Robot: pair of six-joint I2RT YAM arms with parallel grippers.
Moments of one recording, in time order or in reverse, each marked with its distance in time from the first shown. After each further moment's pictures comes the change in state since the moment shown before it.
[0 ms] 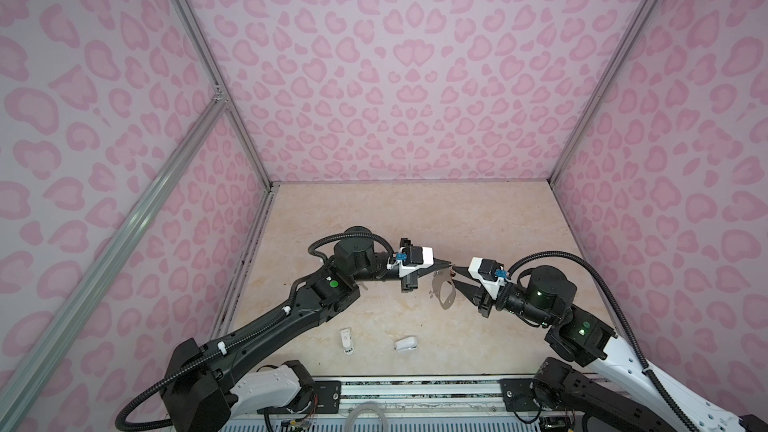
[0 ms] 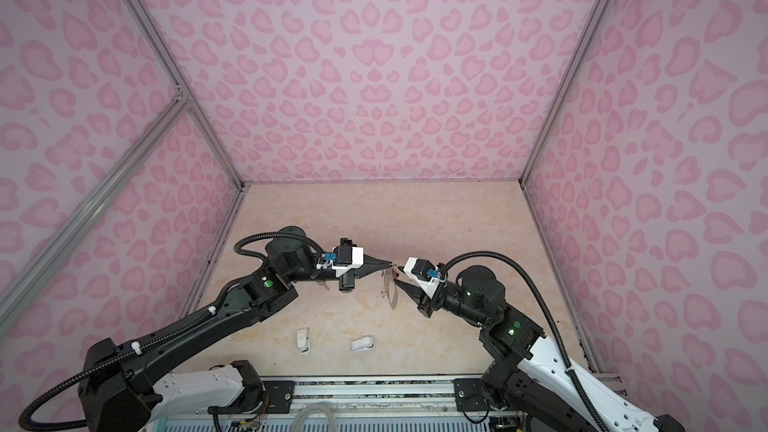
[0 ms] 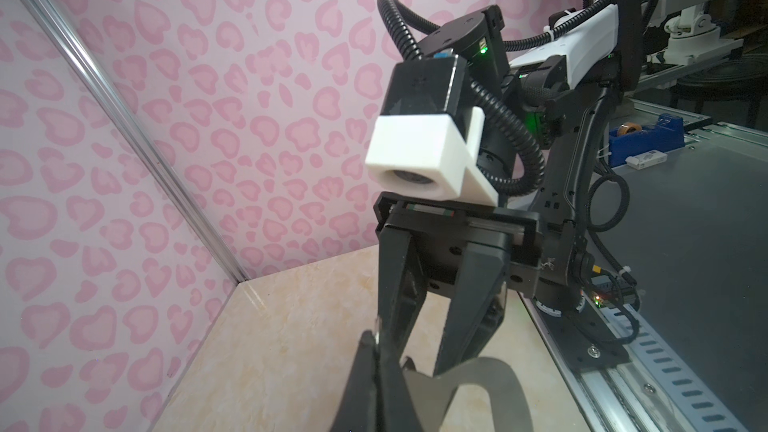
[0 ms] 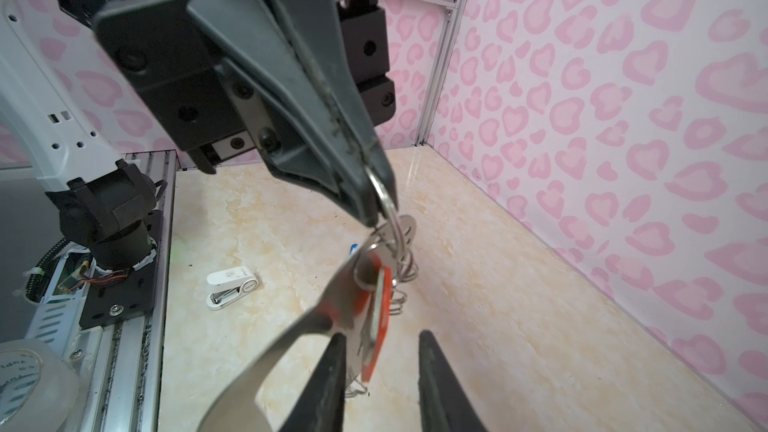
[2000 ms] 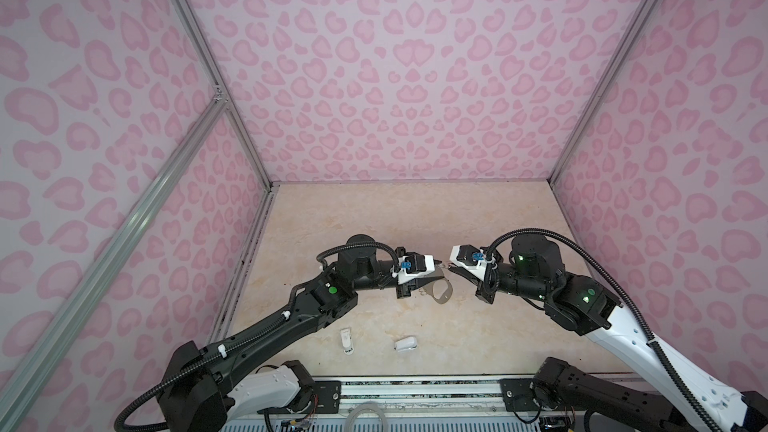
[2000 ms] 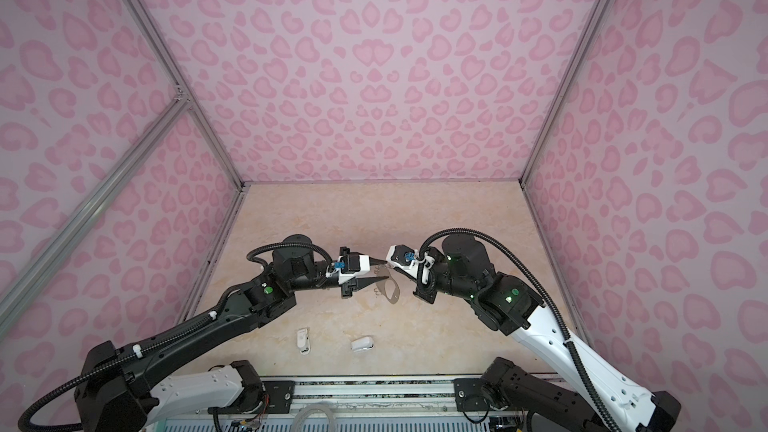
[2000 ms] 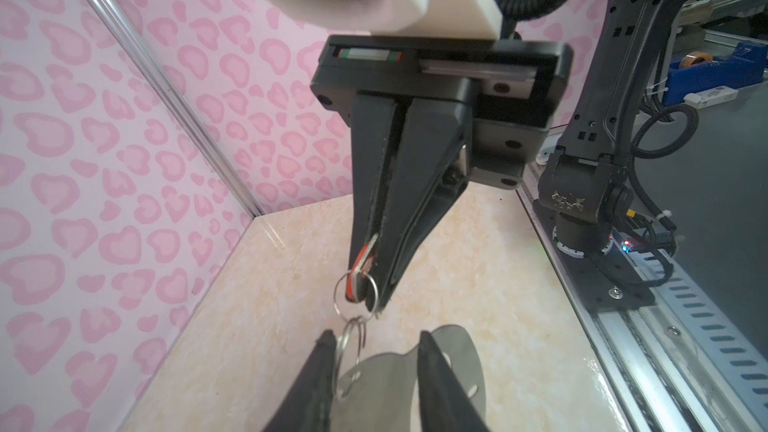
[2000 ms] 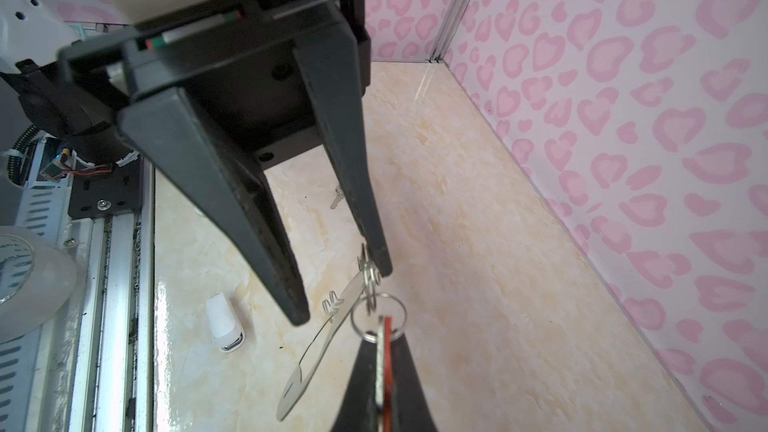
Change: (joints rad) left arm 0.013 -0.028 -0.091 -0.101 -0.158 0.088; right arm -0.021 0.243 0.390 -0.478 0.034 -0.234
